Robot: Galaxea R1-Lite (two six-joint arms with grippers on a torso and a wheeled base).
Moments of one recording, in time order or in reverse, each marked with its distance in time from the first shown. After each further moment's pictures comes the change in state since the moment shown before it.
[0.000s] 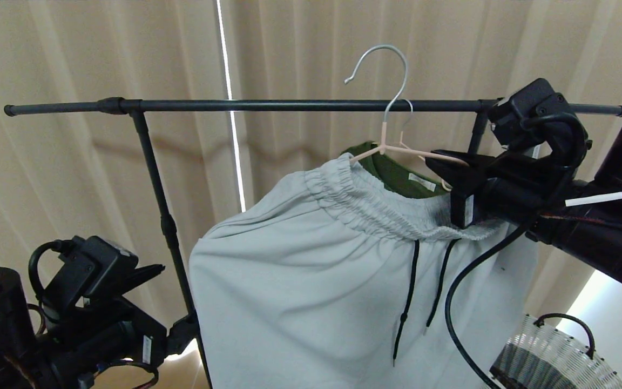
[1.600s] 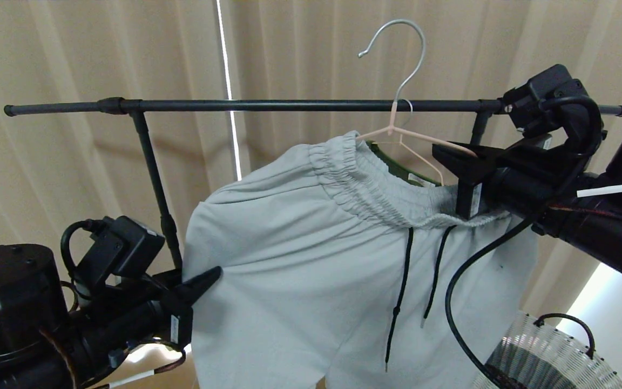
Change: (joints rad) left arm -0.028 0.084 -0.079 -0.048 -0.033 -0.023; right arm -0.012 -0.014 -0.014 0.002 -0.021 0.056
